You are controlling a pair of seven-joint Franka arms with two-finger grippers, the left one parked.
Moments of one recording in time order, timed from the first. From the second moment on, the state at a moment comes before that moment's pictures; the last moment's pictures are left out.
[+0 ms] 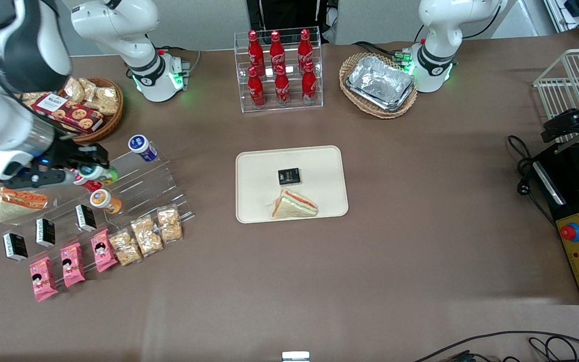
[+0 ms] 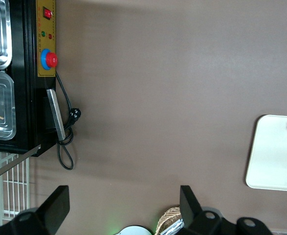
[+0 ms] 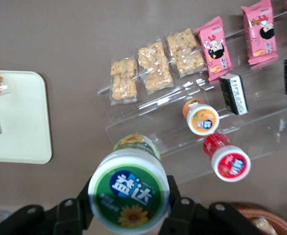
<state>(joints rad) 0.15 -0.05 -0.10 -1.82 0.06 1.65 -0.03</state>
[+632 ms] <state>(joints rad) 0.30 0.06 -0.05 -1.58 0.14 1.43 0.34</state>
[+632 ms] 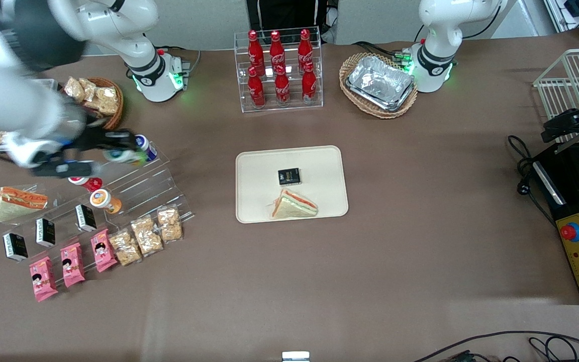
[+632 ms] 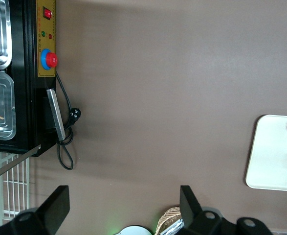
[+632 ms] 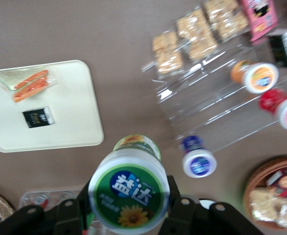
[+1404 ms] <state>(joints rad) 0.73 0.13 -0.04 -2.11 0.14 2.27 0.82</state>
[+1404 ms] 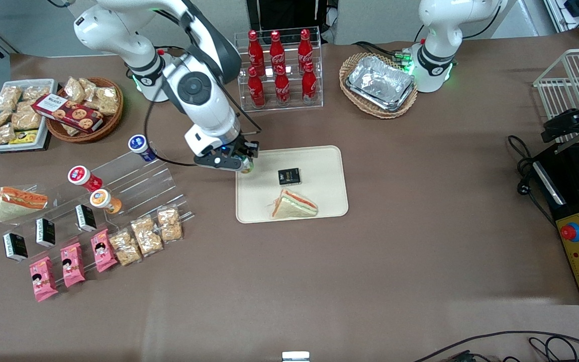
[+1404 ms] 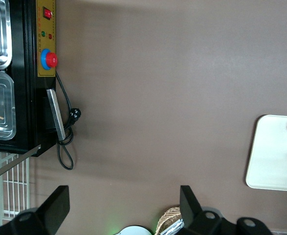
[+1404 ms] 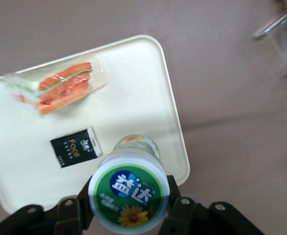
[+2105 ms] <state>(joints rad) 0.80 0.33 -0.04 -2.20 0.14 2.59 0.86</state>
